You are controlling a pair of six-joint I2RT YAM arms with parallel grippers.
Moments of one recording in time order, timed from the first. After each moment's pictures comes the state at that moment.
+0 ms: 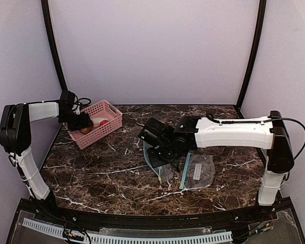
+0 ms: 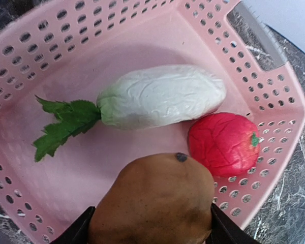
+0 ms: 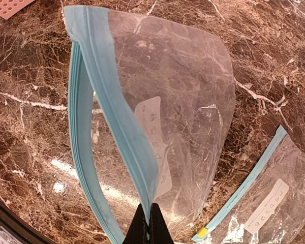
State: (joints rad) left arm -0.03 1.83 1.29 -0.47 0.19 -0.25; right arm 1.17 1.87 1.57 -0.85 0.31 0.70
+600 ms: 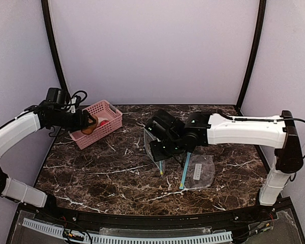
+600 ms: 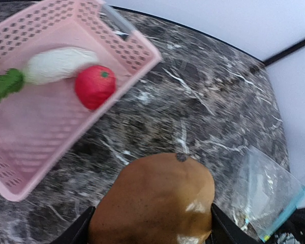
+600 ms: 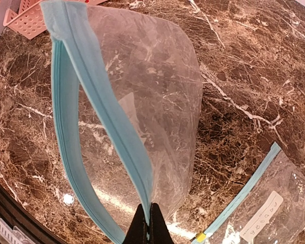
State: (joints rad) left arm -0.15 1.30 1.06 -0.55 0.30 -0.37; right arm 1.16 1.78 1.52 -0.77 0.31 0.65
